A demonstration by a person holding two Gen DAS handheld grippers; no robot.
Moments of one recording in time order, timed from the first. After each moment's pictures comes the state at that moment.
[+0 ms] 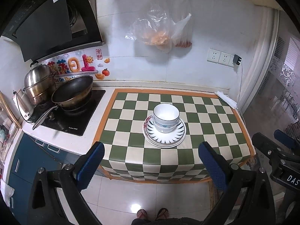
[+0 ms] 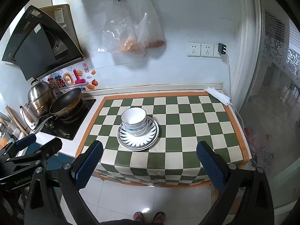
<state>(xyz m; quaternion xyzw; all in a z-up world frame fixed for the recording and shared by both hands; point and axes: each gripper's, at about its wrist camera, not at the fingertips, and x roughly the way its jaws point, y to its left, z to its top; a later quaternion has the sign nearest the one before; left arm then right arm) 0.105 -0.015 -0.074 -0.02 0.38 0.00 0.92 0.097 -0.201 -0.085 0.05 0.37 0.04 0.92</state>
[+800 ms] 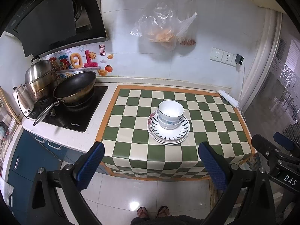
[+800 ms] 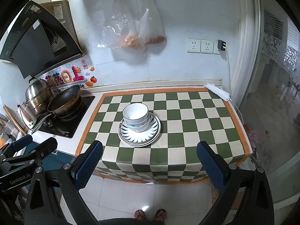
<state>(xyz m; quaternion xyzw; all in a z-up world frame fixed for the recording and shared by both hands) 0.101 0.006 -0.080 -0.02 0.39 0.00 0.92 0.097 -0.189 -0.095 0.05 0.39 0.03 0.92</state>
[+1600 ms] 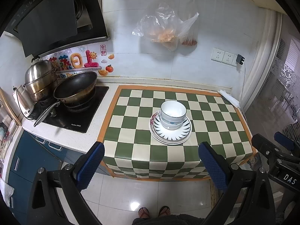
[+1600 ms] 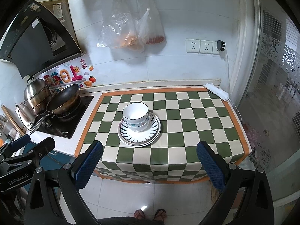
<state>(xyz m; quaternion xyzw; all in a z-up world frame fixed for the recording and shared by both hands) 0.105 0.018 -0.082 -0.02 0.39 0.00 0.92 0.098 -0.184 -0.096 0.05 0.39 0.02 0.92</state>
